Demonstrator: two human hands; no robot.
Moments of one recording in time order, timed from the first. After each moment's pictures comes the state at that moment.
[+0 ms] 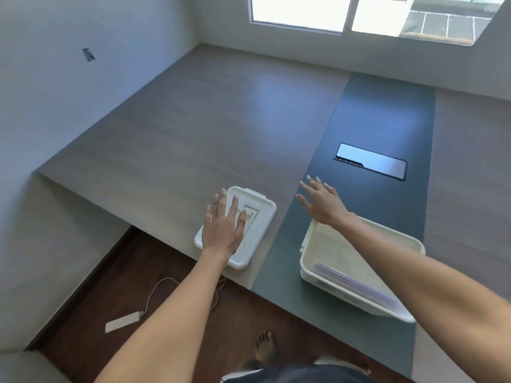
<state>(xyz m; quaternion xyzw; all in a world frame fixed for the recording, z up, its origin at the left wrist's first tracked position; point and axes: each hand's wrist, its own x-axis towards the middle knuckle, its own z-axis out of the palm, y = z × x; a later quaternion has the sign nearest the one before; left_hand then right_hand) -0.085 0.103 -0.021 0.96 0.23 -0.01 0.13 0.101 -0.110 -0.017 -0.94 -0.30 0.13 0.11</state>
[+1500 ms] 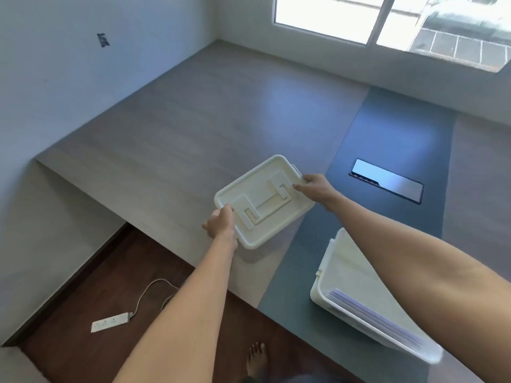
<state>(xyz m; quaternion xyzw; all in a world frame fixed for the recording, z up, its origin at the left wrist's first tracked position) -0.042 0.149 -0.017 0.42 0.60 0.14 0.67 0.156 -0.014 0.002 -0.87 -0.13 0.28 0.39</state>
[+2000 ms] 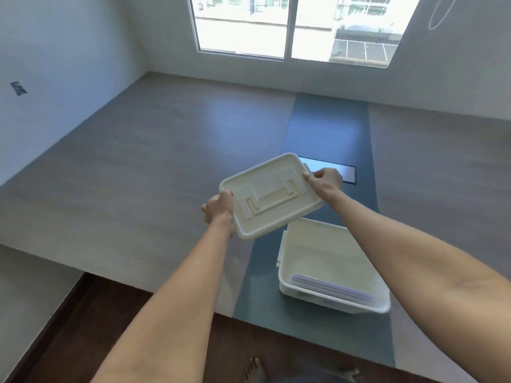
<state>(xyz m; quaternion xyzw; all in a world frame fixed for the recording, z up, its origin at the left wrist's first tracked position) 0.042 0.086 0.015 0.59 0.47 0.08 0.65 0.146 -0.150 0.056 -0.91 0.07 0.05 0.41</state>
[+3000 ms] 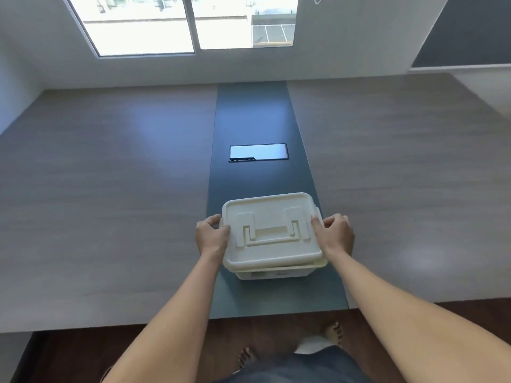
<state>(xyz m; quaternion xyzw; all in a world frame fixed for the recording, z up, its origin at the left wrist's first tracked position) -0.007 -0.038 -0.018 0.76 0.29 0.00 0.59 -0.031 -0.301 0.004 -0.88 0.29 -0.07 0.37</state>
